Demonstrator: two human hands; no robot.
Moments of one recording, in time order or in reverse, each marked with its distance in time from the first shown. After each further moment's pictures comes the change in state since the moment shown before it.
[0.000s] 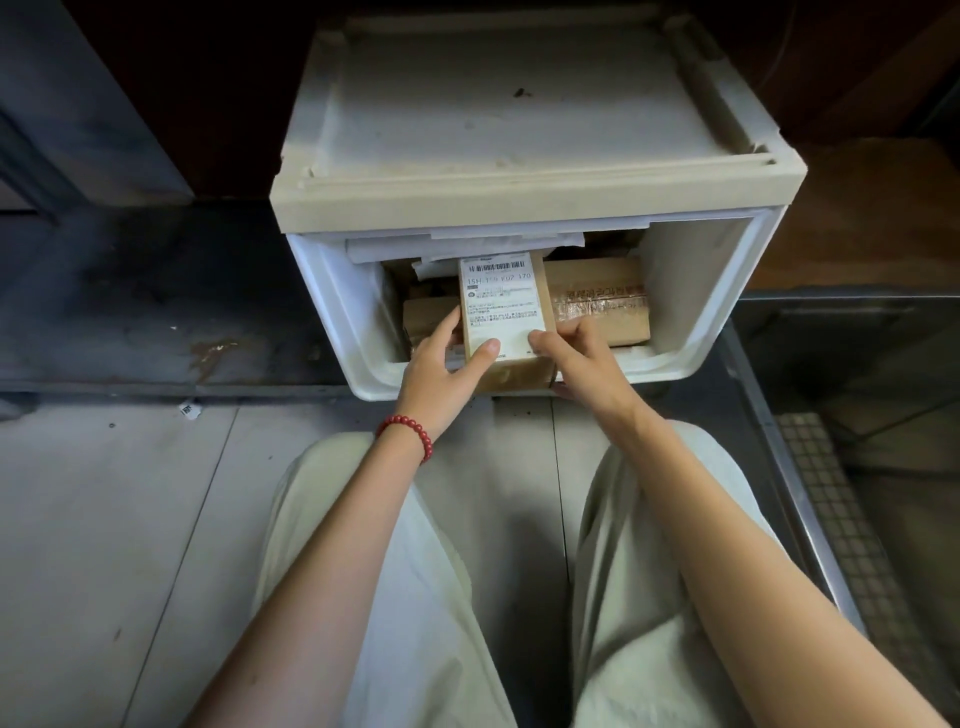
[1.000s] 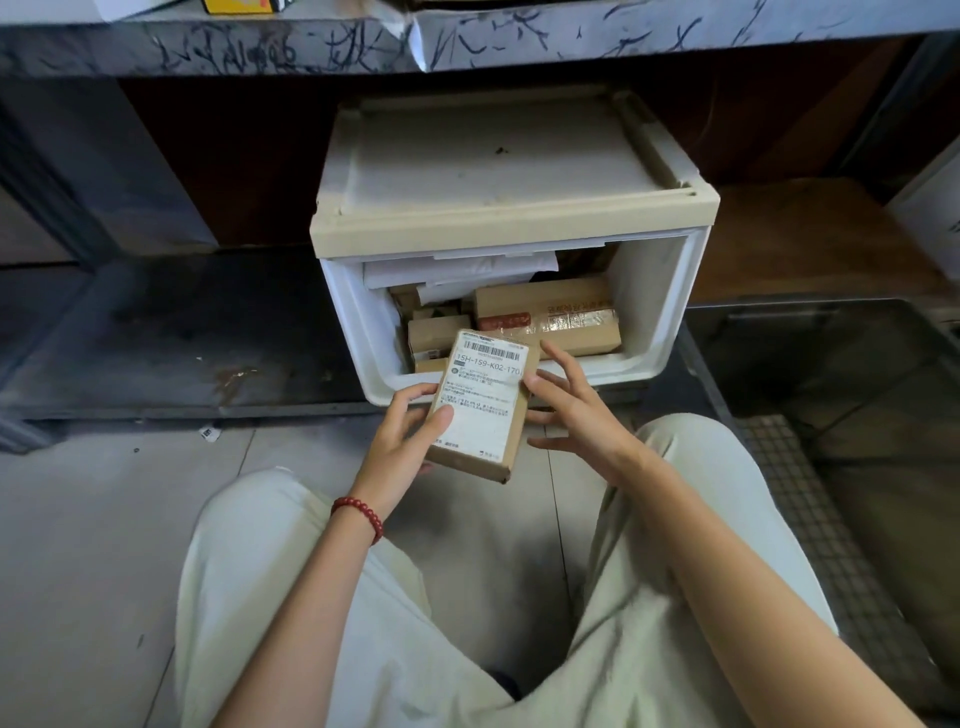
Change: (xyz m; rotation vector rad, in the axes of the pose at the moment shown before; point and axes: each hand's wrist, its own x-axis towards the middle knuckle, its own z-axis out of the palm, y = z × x) left_hand -0.105 -0.010 -0.039 -0.236 -0.100 -0.037; right_hand -0.089 -0.003 -0.002 0.115 -0.188 0.053
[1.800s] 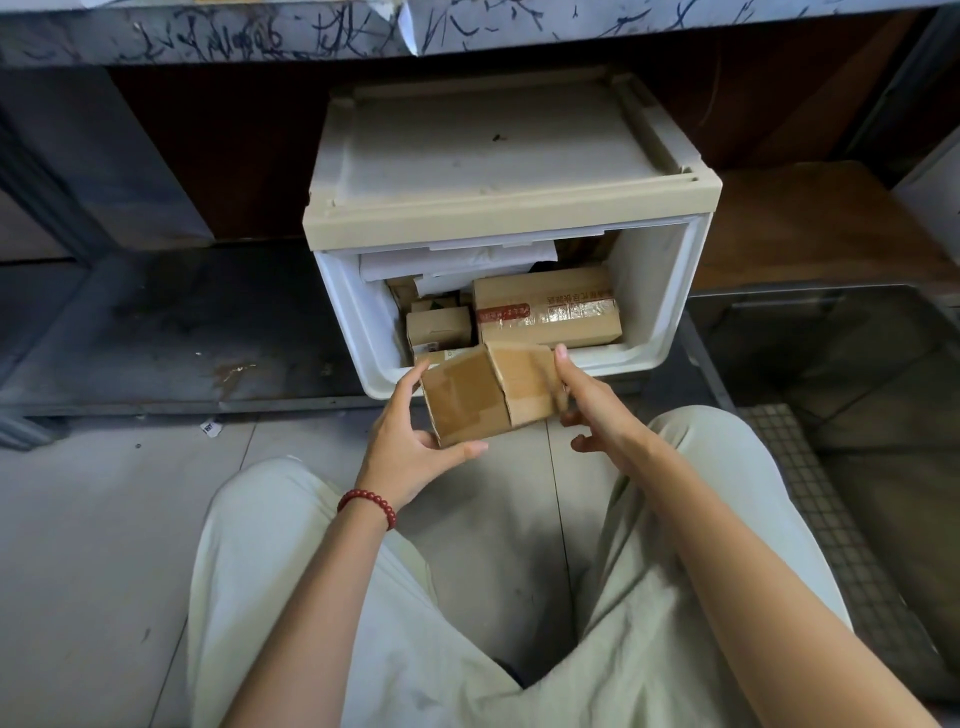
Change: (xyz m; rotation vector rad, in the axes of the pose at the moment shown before) left_hand 0.004 -0.008 0.002 0.311 0.046 0.145; right_hand 0.002 -0.001 -0.014 -0.197 0.147 0.167
